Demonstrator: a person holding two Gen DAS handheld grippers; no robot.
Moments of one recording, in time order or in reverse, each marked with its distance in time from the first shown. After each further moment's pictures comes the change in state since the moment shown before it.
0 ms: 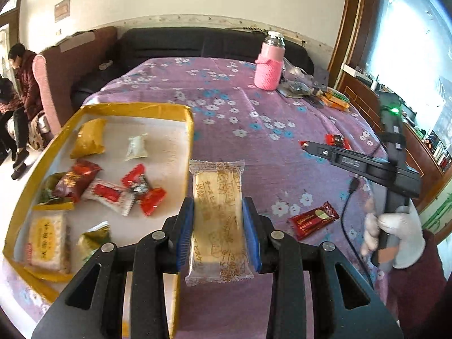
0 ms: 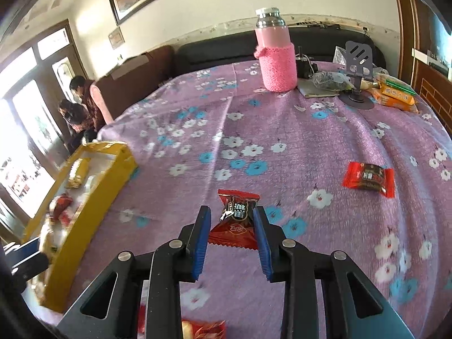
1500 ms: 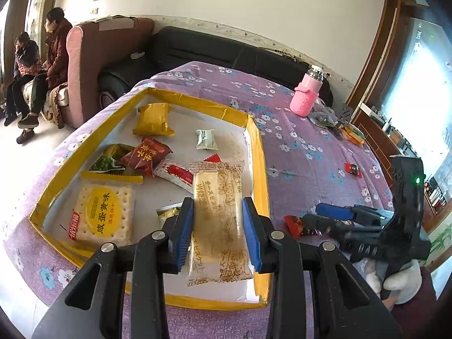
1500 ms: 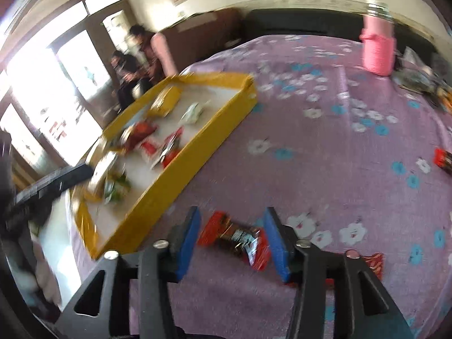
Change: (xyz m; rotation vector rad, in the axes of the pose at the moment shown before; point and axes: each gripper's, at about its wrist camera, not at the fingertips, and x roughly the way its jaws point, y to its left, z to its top) left arm -0.032 0.094 -0.029 -0.196 -0.061 -0.007; right arm -0.002 0.127 -0.054 -0.240 0.196 0.223
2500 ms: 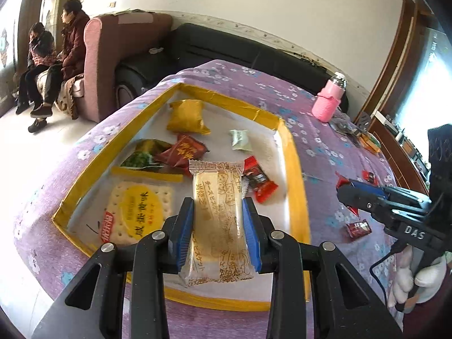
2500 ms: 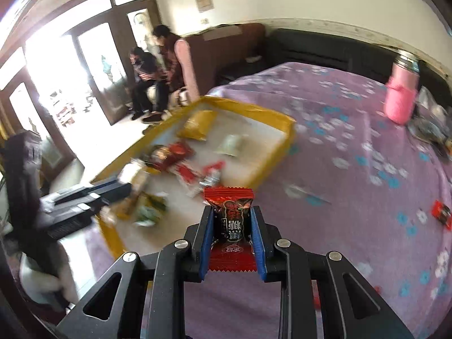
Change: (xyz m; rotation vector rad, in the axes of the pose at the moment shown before) left arm 0.002 0.041 0.001 -0.063 0.008 0.062; right arm -0.022 0.057 0.040 -0.106 -0.070 0.011
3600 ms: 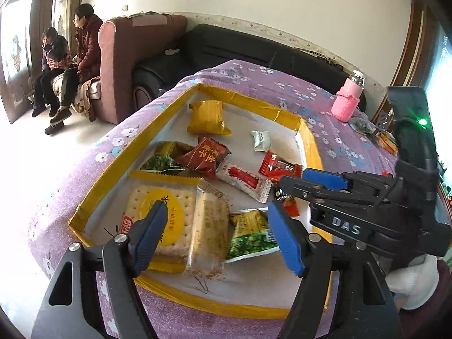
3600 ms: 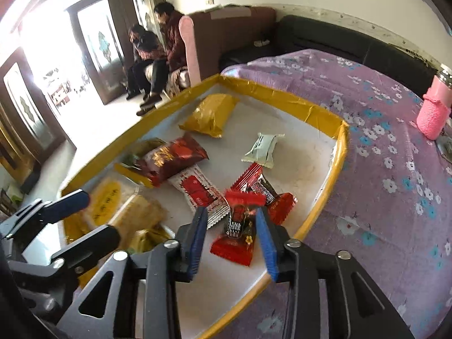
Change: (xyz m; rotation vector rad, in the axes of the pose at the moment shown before) left arm -0.001 0.000 0.002 0.013 -0.012 0.101; right arm 0.086 0.035 0.024 -0.044 0.075 -0.051
